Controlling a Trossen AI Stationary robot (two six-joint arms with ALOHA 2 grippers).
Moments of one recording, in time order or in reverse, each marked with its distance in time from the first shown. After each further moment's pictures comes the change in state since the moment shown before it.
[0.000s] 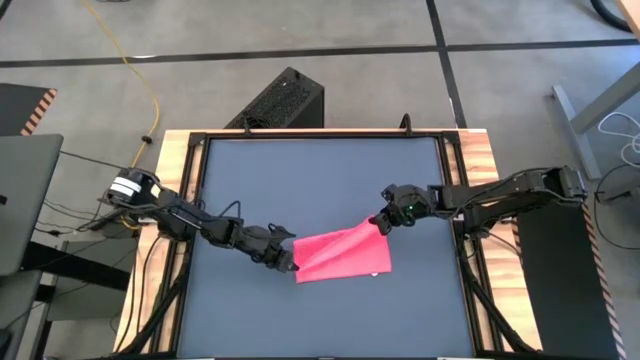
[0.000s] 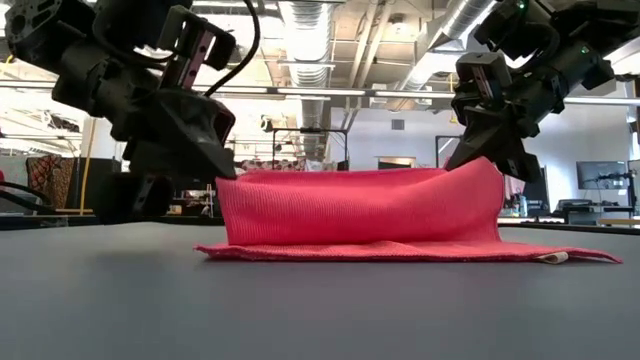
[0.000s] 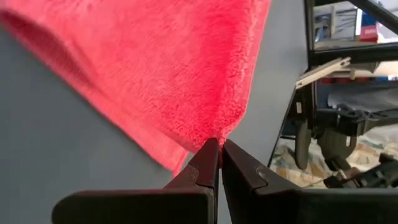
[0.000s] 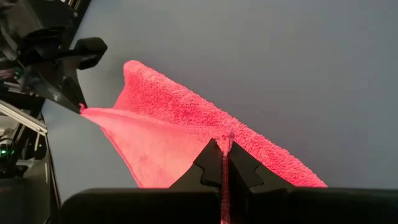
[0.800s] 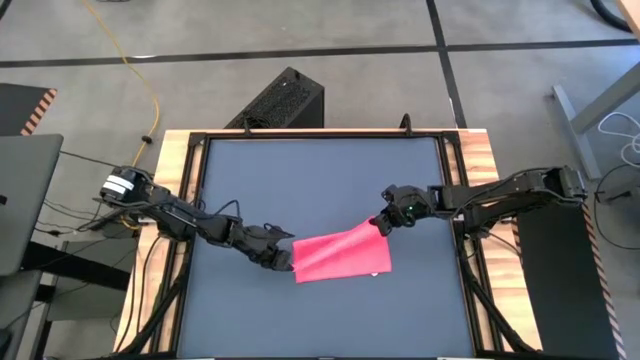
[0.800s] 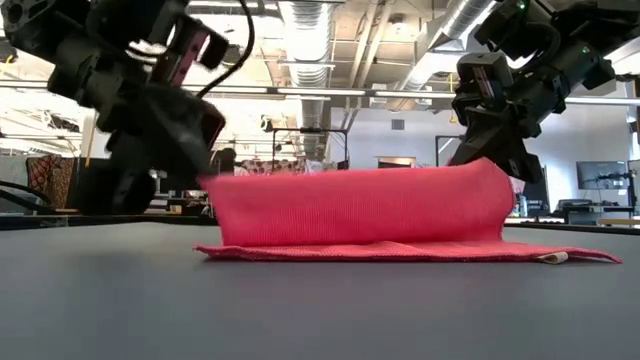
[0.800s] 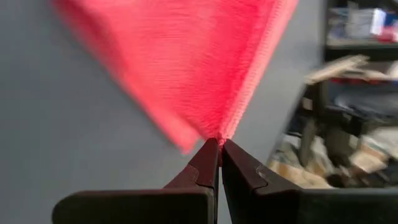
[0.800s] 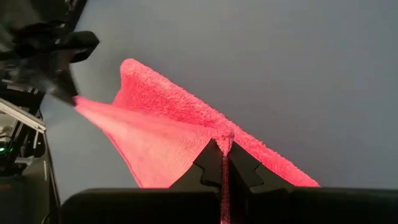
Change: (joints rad) left arm -0.010 -0.064 0.002 -0.159 0.038 -0.059; right arm 0.000 0.000 0.000 -0.009 -0.001 -0.002
